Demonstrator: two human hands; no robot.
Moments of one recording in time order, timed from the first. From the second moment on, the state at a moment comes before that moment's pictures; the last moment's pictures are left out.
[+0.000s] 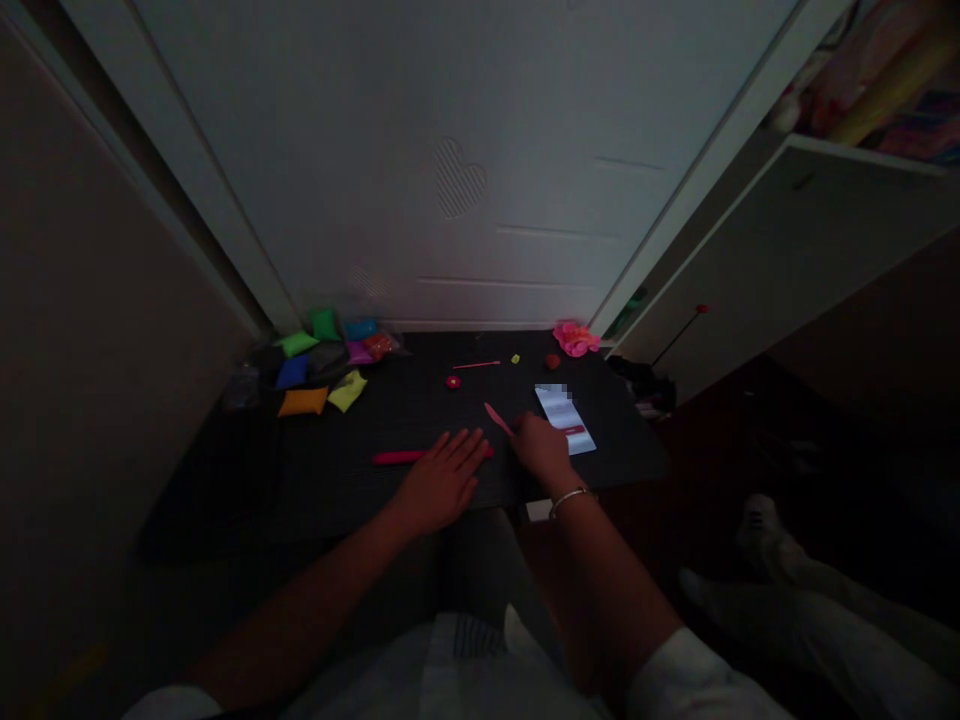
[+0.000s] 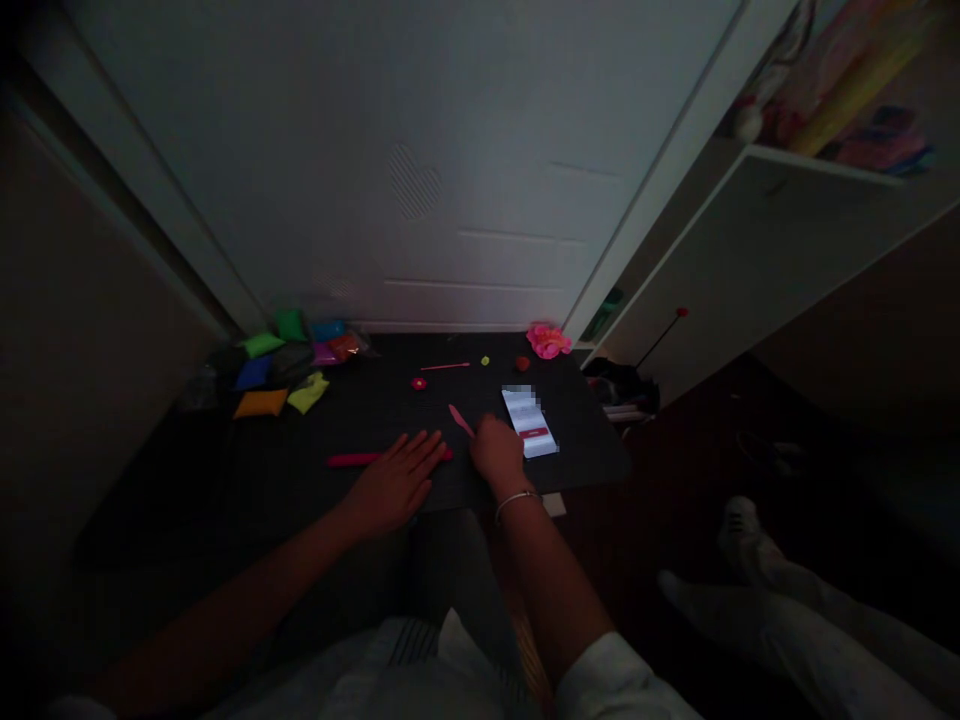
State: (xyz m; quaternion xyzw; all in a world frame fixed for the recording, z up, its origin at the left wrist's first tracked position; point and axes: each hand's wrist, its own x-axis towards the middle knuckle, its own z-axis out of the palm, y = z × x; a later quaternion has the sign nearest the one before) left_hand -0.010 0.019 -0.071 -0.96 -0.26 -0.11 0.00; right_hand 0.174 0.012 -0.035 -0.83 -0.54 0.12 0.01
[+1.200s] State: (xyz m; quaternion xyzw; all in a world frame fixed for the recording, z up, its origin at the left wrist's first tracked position) left_hand -0.011 0.019 -0.073 -0.96 -0.26 -0.12 -0.05; right_hand 0.107 -0.070 -0.037 -0.81 -0.57 0.13 0.01
